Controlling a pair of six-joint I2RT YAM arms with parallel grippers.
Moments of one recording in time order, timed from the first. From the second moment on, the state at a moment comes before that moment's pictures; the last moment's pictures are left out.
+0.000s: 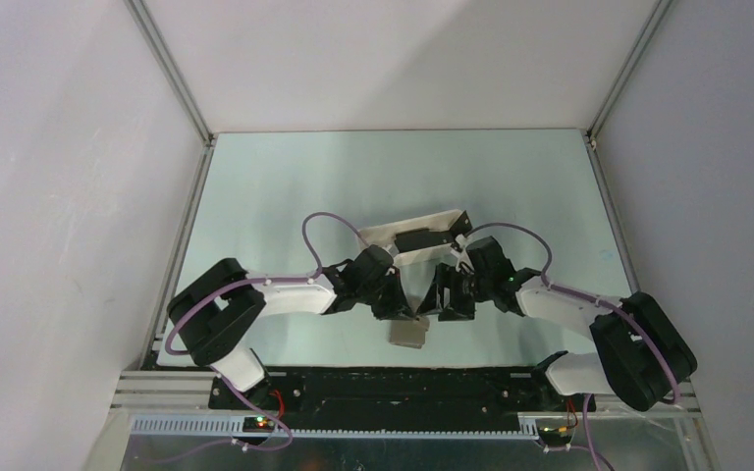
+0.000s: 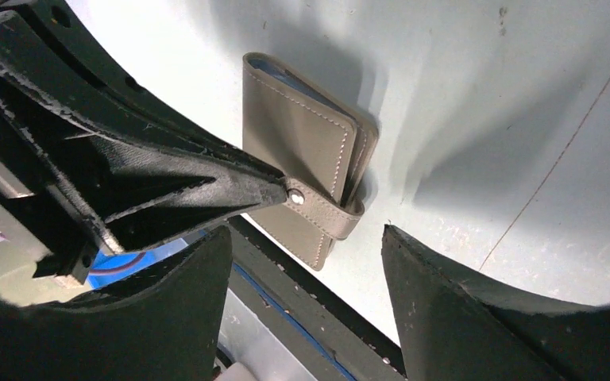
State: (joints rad) left arm -0.90 1.61 0.72 0.04 0.28 -1.04; right arm 0.57 1.33 0.53 -0.11 -0.53 0.74
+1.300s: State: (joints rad) left arm -0.93 1.65 0.83 -0.14 0.16 -0.94; right arm 0.60 1.50 0.55 -0.01 -0.57 0.79
